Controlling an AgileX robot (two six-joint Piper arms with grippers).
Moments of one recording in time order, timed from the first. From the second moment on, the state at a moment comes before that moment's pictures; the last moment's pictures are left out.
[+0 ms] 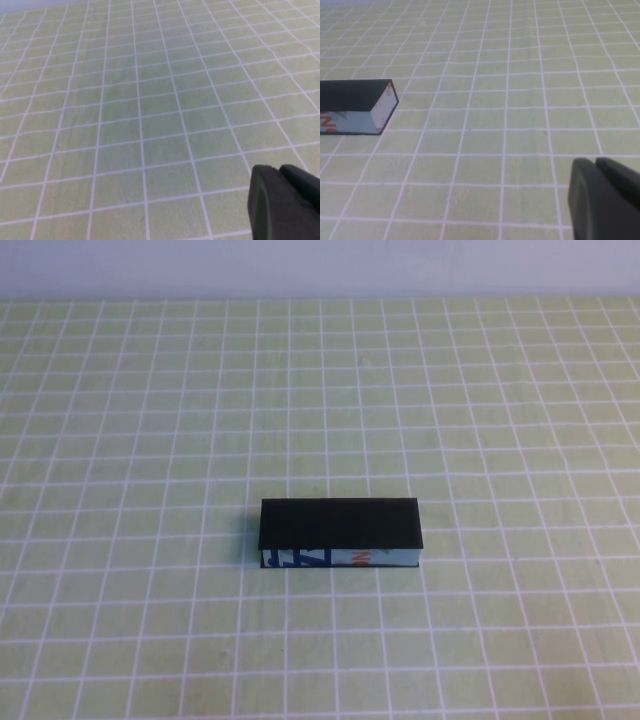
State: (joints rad) right arm 0.13 -0.01 0.03 0.19 0.31 -0.04; left arm -0.11 -0.01 0.02 0.05 0.36 0.04
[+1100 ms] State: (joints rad) right arm 0.13 -0.01 0.03 0.19 0.31 -0.04; left arm -0.11 -0.01 0.03 -0.37 0.15 -0.01
